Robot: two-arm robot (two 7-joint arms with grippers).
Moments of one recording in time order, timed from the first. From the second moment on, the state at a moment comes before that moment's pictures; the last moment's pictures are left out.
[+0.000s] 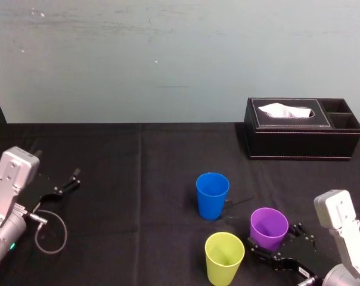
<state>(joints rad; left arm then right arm) -0.20 0.60 0.45 -1.41 -0.25 -0.12 0.03 -0.16 0.50 -0.23 -1.78 0.30 0.25 0.18</state>
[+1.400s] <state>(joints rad) -0.20 0.60 0.45 -1.41 -0.25 -0.12 0.03 -0.10 0.51 -0.22 -1.81 0.27 0.32 0.21</state>
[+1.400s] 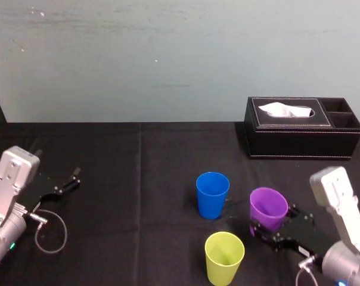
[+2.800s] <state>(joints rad) -0.20 0.60 0.45 -1.41 -0.25 -0.12 0.03 0.28 0.40 -0.35 -1.67 0.29 0.49 0.33</state>
